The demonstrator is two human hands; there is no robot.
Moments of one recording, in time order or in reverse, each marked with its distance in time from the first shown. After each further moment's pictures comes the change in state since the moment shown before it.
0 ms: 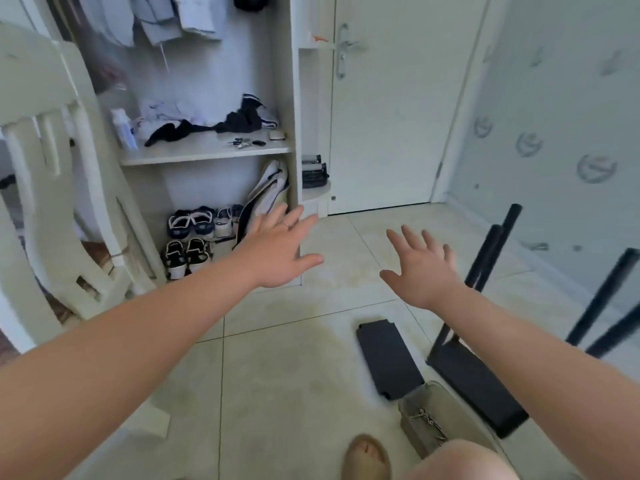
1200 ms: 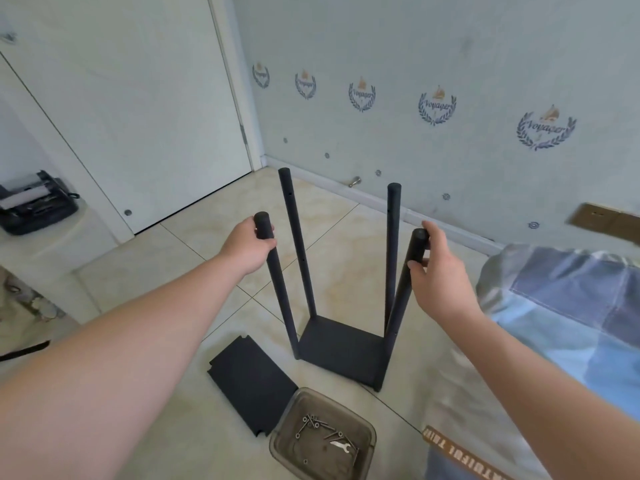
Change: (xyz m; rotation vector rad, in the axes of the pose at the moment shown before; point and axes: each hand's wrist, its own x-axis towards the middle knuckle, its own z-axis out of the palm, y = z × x) left_hand 0.310 0.324 0.159 -0.951 -0.211 -0.061; right_hand -0.059 0.367 0.053 0.561 0.514 0.748
